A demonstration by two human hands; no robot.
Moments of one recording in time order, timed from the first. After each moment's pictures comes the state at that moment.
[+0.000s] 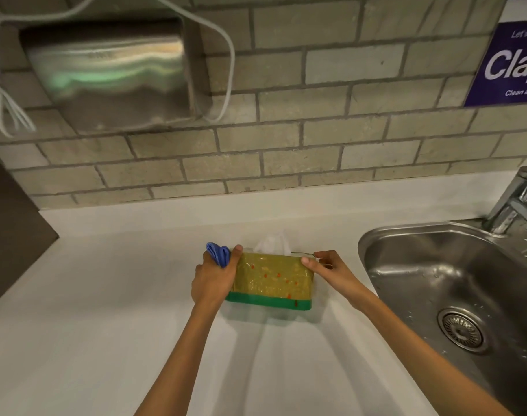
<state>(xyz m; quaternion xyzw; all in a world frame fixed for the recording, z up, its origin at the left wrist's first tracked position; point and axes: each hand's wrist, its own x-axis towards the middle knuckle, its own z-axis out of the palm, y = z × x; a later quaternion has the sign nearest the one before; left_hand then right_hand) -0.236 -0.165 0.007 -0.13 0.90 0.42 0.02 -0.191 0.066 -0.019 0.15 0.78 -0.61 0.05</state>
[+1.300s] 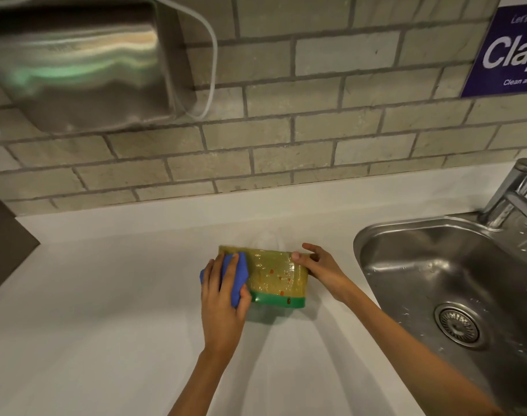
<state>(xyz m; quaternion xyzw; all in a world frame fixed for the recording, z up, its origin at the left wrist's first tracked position) -0.201 -0.150 -0.040 0.15 0.89 0.37 -0.24 -0.228 0.066 -0.035 0.15 0.73 -0.67 0.05</state>
